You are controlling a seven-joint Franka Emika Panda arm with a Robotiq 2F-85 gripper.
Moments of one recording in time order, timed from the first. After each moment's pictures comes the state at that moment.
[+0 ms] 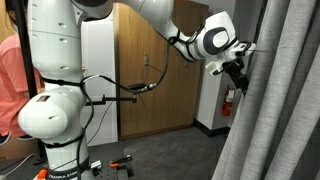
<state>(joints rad) -0.07 0.06 0.01 -1.97 -0.25 2.58 0.68</state>
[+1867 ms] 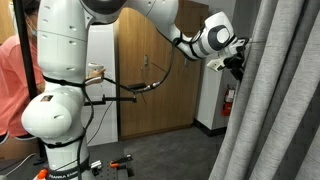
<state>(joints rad) 0.00 0.15 -0.01 -1.82 -0.35 2.56 0.67</state>
